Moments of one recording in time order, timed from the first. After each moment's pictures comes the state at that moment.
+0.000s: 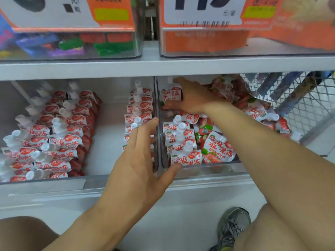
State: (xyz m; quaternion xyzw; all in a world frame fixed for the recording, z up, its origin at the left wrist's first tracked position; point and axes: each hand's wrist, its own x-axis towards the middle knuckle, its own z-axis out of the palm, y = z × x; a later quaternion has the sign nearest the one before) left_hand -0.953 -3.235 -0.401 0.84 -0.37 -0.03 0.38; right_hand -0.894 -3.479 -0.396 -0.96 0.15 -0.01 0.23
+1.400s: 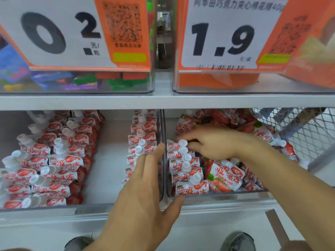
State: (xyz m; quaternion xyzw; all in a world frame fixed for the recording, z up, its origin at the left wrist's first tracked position) left_hand -0.948 -3.235 -0.406 0.83 -0.39 -0.04 0.39; right_hand -0.940 -3.475 -0.383 -0.97 0.02 0.16 0.19
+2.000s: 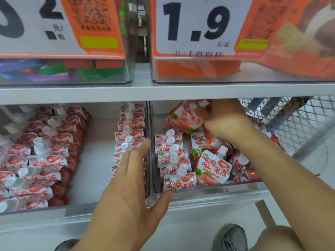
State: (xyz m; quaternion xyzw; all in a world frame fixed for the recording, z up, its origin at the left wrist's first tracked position) left_hand -0.949 -3.237 -0.405 0.84 -0.38 -0.02 0.39; right_hand -0.959 -3.489 -0.364 -0.95 0.24 -0.14 0.15
